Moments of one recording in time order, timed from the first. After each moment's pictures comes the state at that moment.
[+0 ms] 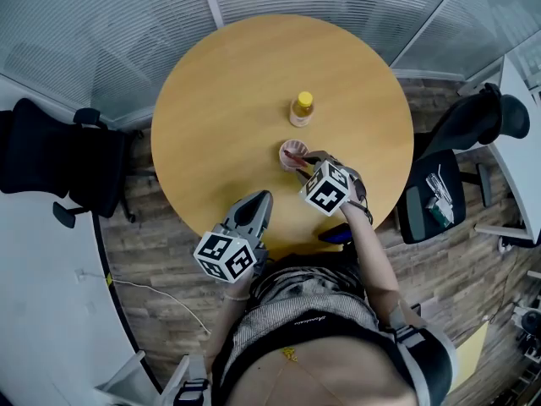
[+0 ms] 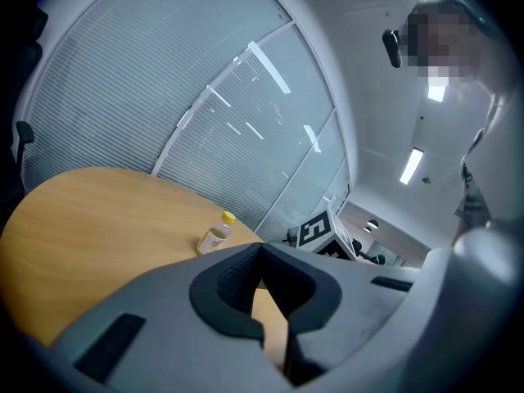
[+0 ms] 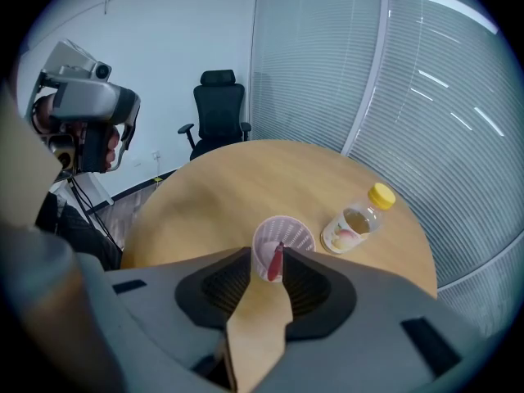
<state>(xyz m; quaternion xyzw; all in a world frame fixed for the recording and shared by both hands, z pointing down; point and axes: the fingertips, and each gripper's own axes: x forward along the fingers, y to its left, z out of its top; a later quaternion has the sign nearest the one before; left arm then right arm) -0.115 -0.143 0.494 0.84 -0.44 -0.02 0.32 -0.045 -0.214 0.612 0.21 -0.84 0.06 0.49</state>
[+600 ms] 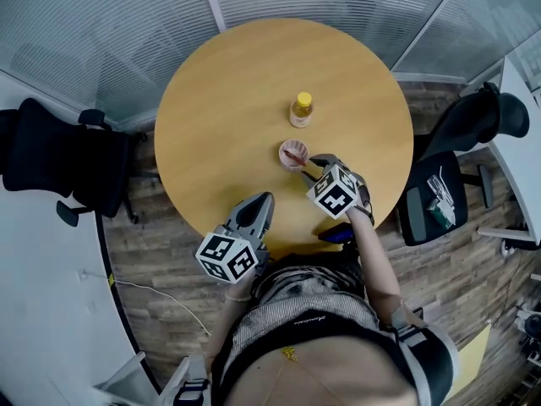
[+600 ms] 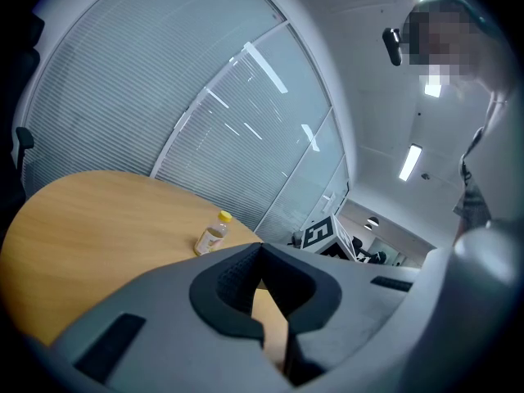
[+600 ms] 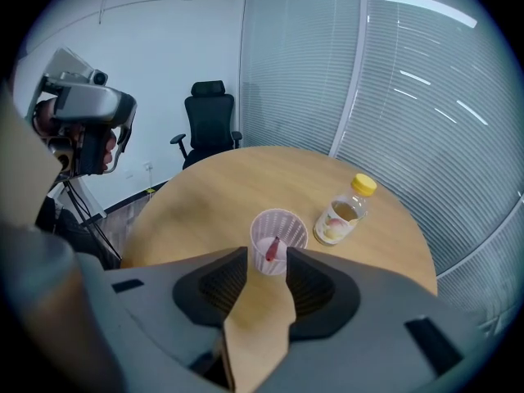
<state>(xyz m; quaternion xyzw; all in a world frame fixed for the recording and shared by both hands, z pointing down) -0.107 -0.133 0.487 0.84 -0.44 -0.01 0.31 -0.024 -0.209 0.606 0.25 -0.85 0.07 0.46</state>
